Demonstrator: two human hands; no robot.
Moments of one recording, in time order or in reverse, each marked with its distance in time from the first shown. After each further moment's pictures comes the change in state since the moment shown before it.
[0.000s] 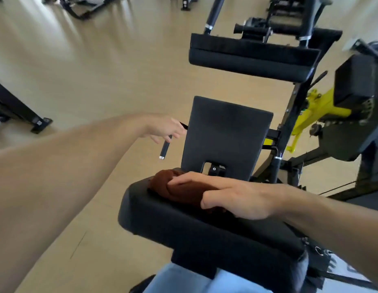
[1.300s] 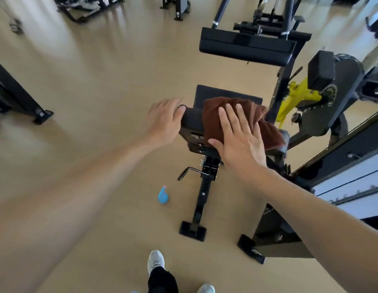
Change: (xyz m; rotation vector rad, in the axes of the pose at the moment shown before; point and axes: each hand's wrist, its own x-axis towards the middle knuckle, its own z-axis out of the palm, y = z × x) left_hand -0.201 -0.108 0.137 0.018 0.869 0.441; right_hand -0.007 -0.010 0.183 -1.039 1.108 0.276
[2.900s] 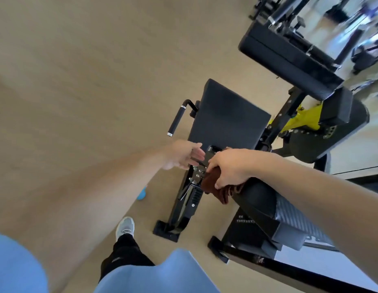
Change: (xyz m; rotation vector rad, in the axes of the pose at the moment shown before) left_hand 0.138 -0.191 0.086 -0.955 -0.932 -0.622; right_hand 0.224 -0.122 0.069 -0.249 -1.257 -0.268
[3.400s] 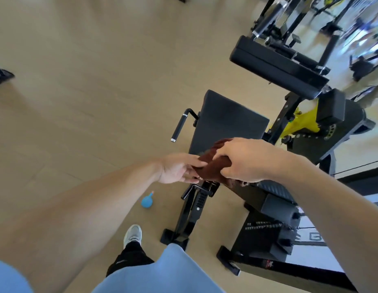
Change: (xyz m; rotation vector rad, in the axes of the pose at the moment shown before) left_hand -0.065 -0.037 0.035 -0.200 -0.276 0.141; right_hand -0.108 -0.024 0.019 0.045 0.373 0.046
